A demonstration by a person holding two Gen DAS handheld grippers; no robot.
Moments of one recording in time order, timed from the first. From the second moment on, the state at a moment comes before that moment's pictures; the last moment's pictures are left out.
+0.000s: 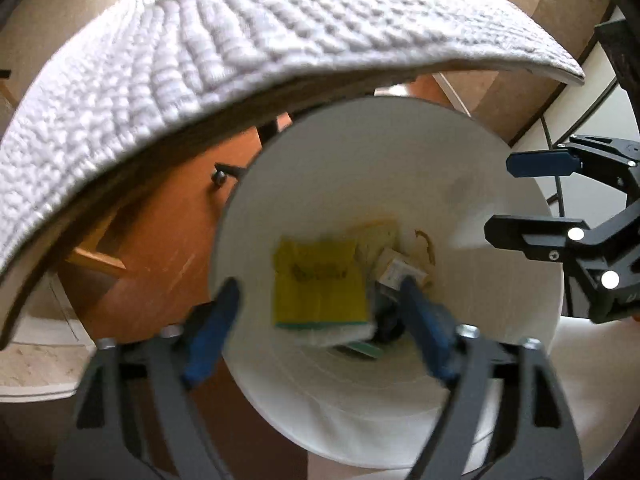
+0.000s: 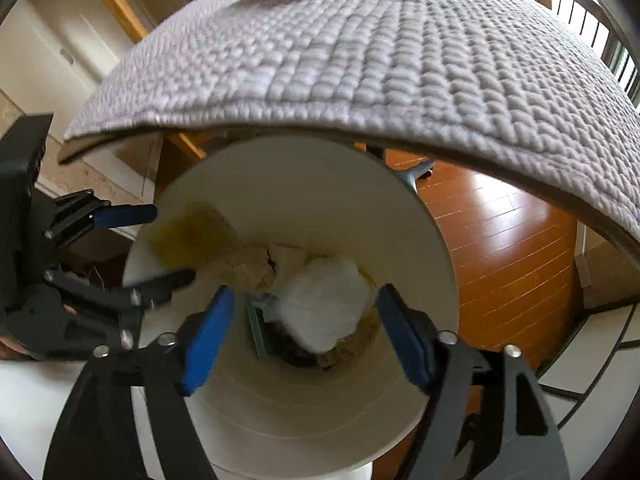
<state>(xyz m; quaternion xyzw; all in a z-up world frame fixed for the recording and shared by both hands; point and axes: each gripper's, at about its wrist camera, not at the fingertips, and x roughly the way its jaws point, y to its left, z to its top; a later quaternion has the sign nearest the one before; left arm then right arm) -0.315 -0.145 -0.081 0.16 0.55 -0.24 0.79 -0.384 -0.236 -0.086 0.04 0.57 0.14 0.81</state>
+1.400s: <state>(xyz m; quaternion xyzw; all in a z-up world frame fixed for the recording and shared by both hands) -0.114 -0.152 -0.002 0.22 0.41 -0.29 0.84 -0.125 -0.304 -0.012 -0.04 0.47 0.08 0.88</state>
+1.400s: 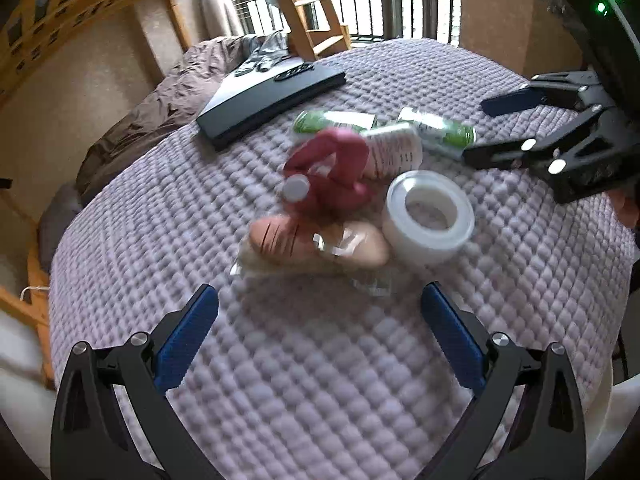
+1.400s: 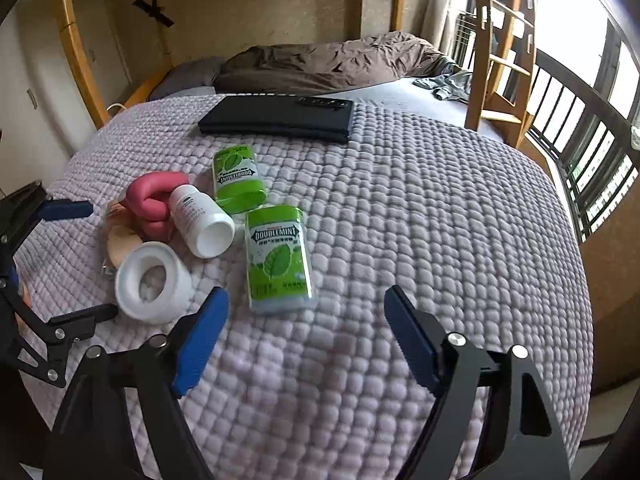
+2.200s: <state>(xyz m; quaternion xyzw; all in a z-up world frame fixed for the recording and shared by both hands) -0.097 -0.162 0.002 0.20 0.41 -0.34 0.82 -0.100 -0.295 -0.021 -0.04 0.47 0.10 0.87</state>
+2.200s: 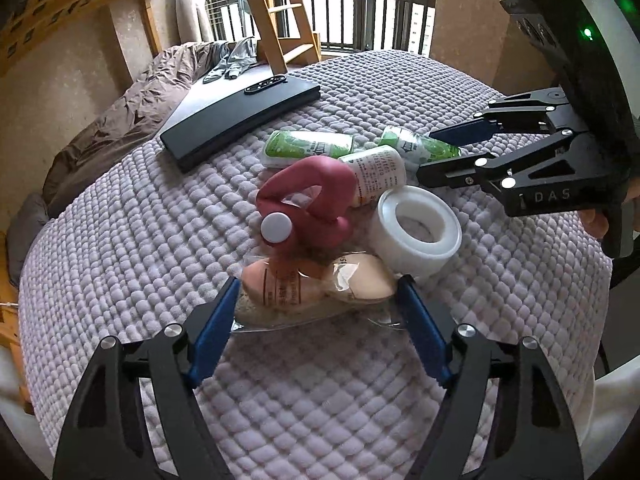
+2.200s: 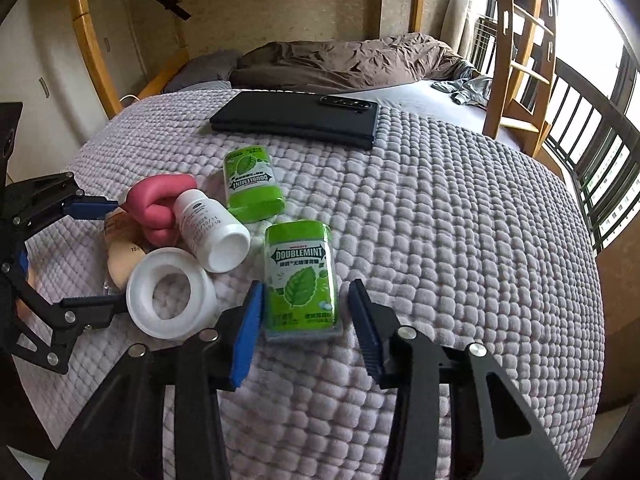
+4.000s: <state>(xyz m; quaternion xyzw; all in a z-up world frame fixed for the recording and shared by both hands) -0.197 -0.134 0.022 0.10 0.45 -0.26 0.85 -0.236 -0.280 0.009 0.01 0.48 0.12 0.87</state>
